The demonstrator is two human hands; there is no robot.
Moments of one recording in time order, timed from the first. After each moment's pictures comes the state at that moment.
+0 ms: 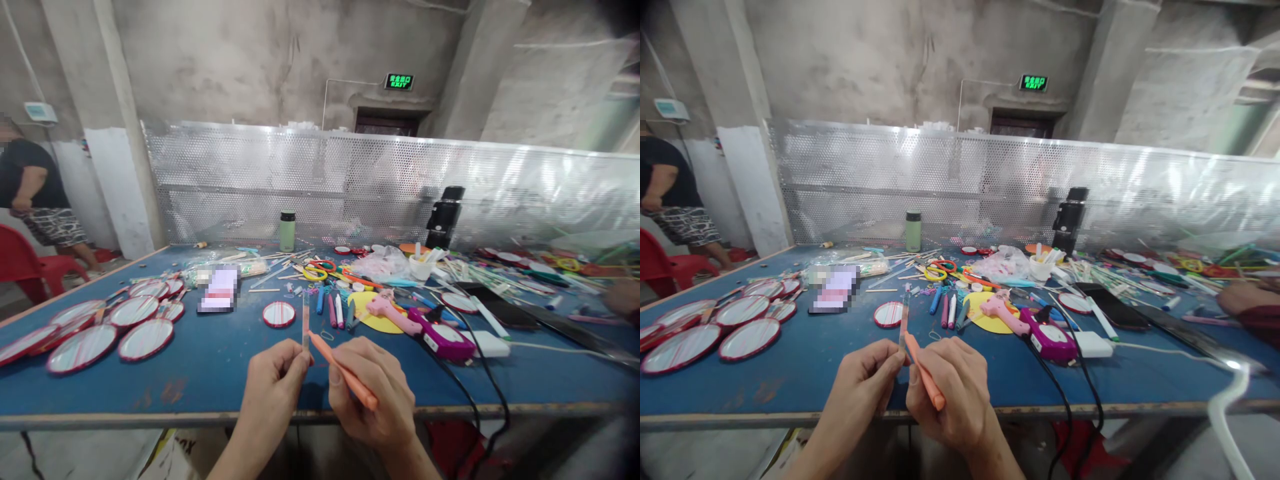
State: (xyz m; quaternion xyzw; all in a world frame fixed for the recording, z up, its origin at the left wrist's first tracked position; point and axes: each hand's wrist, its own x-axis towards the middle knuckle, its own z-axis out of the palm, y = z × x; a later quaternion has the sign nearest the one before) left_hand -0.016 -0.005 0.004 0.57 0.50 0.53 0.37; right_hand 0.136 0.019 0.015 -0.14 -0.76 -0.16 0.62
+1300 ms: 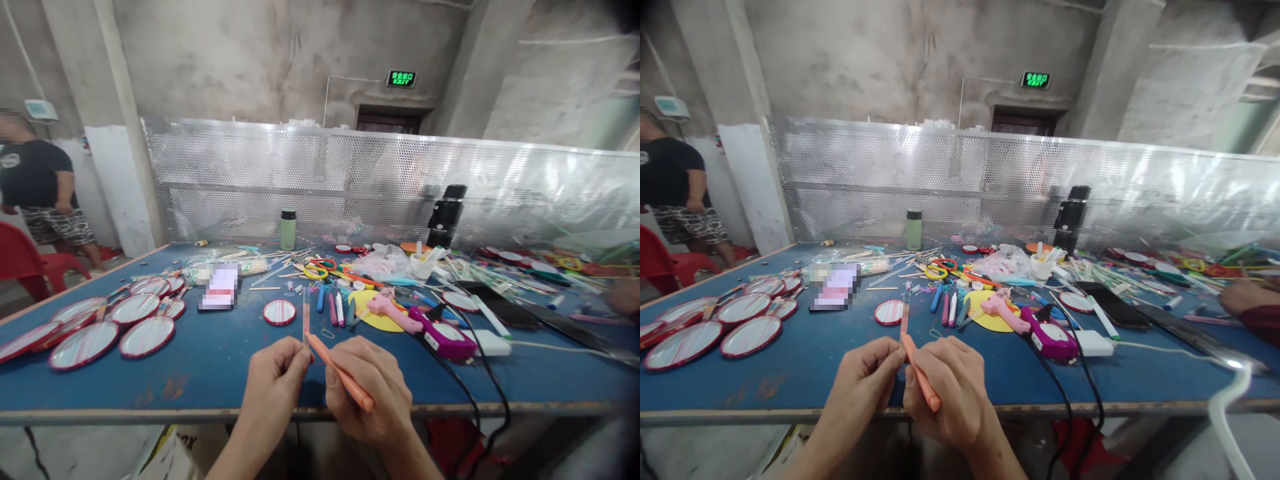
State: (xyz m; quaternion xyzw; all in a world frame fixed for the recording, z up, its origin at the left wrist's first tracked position) left_hand -0.017 -0.004 0.003 0.57 0.50 0.53 0.37; right_hand 0.135 0.019 0.015 -0.14 -0.77 -0.17 0.60
